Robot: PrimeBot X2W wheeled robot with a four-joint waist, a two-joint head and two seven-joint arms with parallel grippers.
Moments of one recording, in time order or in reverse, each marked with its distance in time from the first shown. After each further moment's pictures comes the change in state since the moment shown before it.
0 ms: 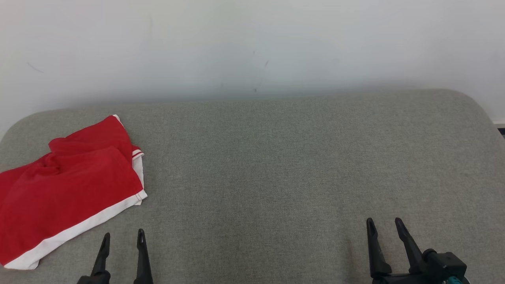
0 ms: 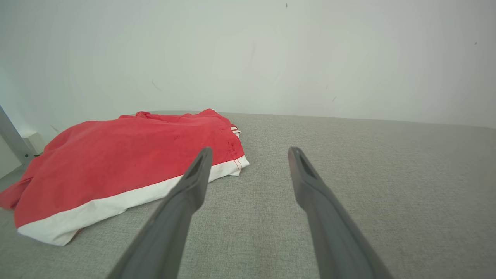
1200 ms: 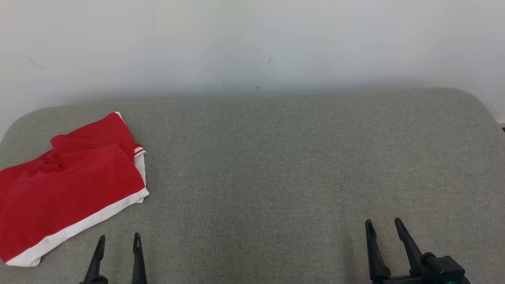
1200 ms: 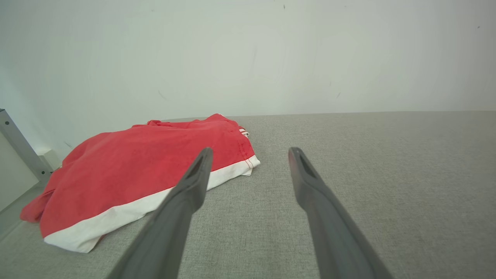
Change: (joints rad) left arm 0.022 -0.027 0.073 -0.006 0.126 -0.066 -0.036; right arm 0.015 -0.001 0.005 -0.011 -0.063 0.001 -0.035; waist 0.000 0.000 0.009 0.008
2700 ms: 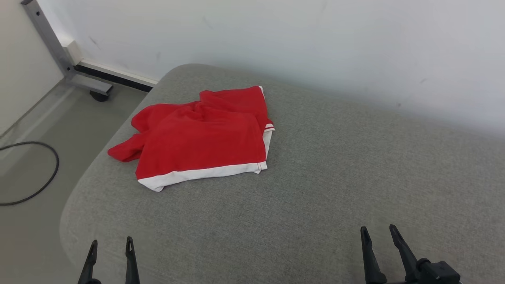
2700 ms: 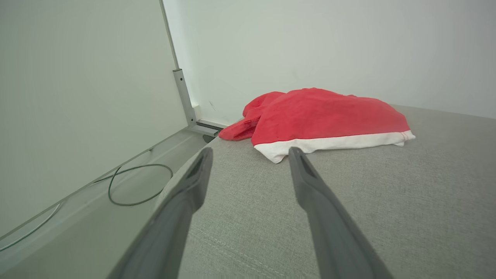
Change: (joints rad) left arm 0.004 -0.001 0.027 0.017 0.003 0.004 0.000; right arm 0.021 0.000 0.022 0.003 0.016 0.000 -0.002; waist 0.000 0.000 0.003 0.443
